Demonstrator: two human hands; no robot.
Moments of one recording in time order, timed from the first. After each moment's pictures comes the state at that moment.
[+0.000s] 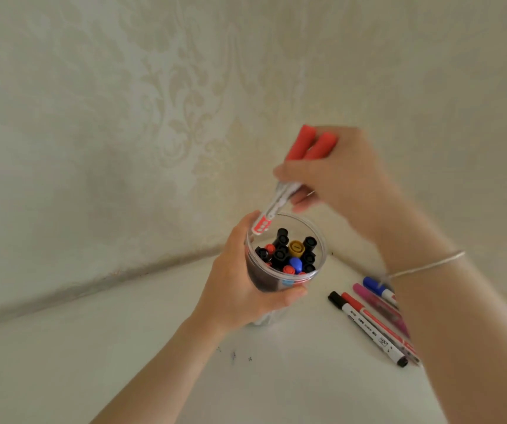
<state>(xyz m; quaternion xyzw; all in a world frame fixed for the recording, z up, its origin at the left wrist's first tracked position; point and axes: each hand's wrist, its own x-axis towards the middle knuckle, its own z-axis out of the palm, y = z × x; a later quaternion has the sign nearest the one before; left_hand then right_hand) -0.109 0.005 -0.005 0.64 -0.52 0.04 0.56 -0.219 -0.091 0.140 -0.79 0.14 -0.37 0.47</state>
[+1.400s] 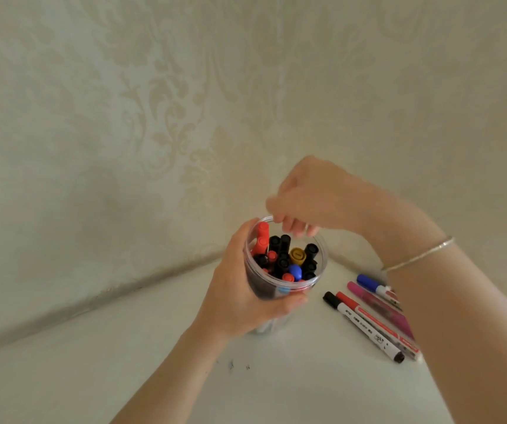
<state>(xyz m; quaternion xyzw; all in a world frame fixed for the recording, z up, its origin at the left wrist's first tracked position) -0.115 -0.002 -0.002 0.61 -0.56 0.01 0.56 -0.222 -0.101 0.141 -0.92 0.21 -0.18 0.26</state>
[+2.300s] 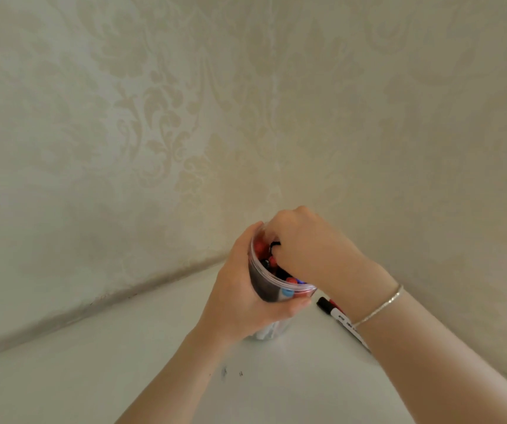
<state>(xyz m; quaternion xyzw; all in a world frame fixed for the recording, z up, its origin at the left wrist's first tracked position) -0.124 -0.015 0.000 0.62 -0.55 0.03 0.55 -0.215 -0.097 0.093 -0.96 0.21 -0.17 0.03</state>
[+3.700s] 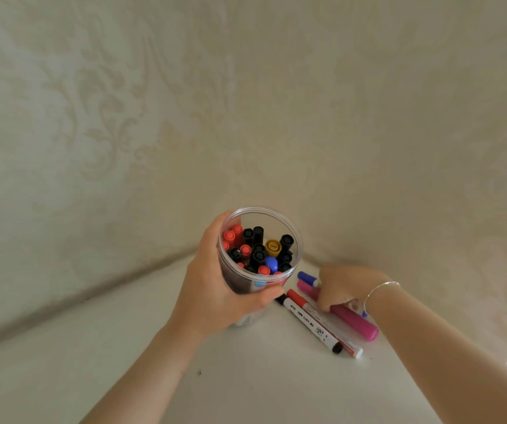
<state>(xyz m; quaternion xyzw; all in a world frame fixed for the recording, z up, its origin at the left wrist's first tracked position) -0.143 -0.035 0.000 0.61 -0.57 0.04 0.55 -0.264 -0.210 -0.004 -0.88 0.40 0.18 0.17</state>
